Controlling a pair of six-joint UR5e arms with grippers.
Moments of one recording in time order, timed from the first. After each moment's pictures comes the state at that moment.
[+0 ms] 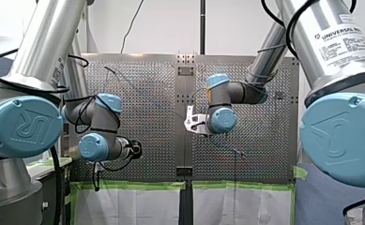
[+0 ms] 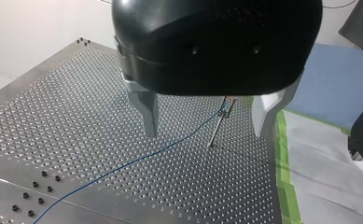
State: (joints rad) left arm -0.54 -1.88 -2.59 -2.01 -1.84 -1.86; right arm 2.30 -1.15 1.99 -0.65 1.78 1.72
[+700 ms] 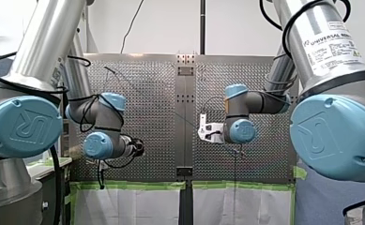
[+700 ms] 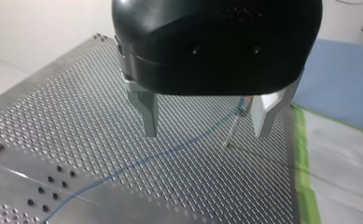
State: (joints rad) left arm -0.54 -1.88 -2.55 -2.03 -1.85 -1.91; right arm 2.18 -1.14 2.11 -0.81 1.61 1.66
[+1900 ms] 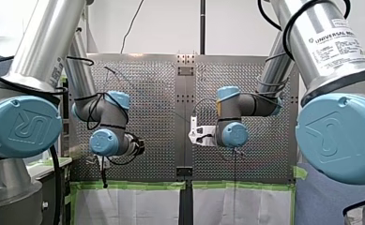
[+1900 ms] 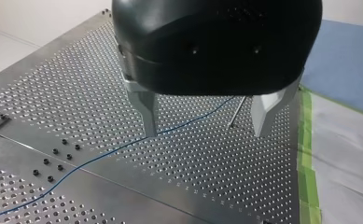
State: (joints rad) left arm -0.55 -1.88 -2.50 -2.11 -1.93 -1.95; right arm 2.27 -1.12 2.11 -0.84 1.65 1.65
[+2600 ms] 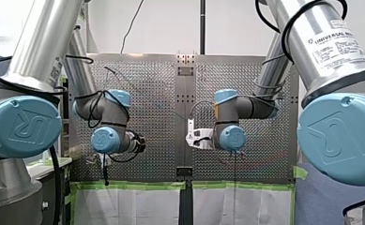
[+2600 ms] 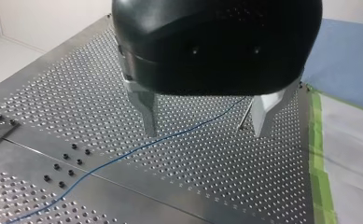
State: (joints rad) left arm -0.55 -1.85 -2.49 -2.13 -1.93 -1.95; right arm 2.29 -1.10 2.10 -0.85 1.65 1.64
